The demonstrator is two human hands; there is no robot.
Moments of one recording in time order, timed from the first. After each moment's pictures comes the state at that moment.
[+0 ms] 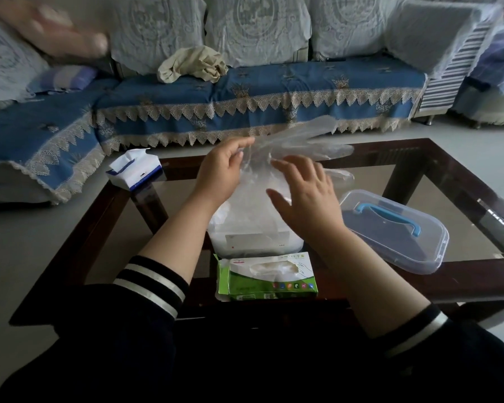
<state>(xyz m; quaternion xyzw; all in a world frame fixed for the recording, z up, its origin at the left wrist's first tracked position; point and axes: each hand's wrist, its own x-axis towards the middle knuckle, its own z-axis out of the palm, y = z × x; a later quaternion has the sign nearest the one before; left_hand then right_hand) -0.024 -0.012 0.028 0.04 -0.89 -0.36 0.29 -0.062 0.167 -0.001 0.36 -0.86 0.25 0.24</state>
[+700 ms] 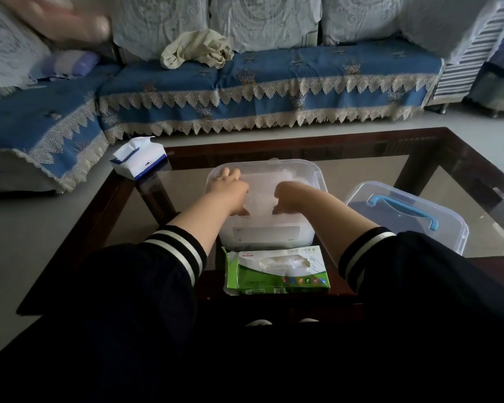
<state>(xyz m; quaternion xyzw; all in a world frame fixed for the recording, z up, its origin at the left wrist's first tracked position) -0.051 -0.044 -0.032 0.11 -0.99 0.09 -0.09 -0.120 0.102 -0.030 0.36 -0.92 0.04 -0.17</state>
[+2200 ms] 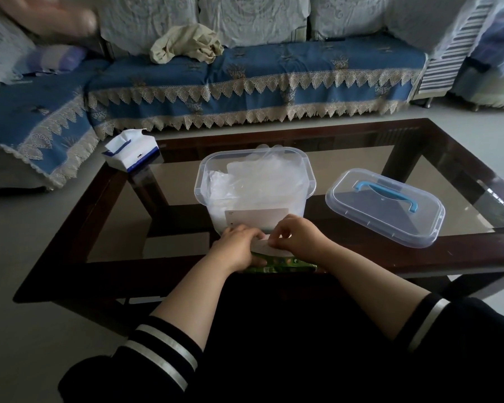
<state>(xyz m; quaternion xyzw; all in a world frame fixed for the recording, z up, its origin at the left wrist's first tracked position) 0.049 0.029 -0.085 0.14 -0.95 -0.25 -0.13 -0.031 0.183 -0.080 0.34 -0.85 0.35 -0.18</state>
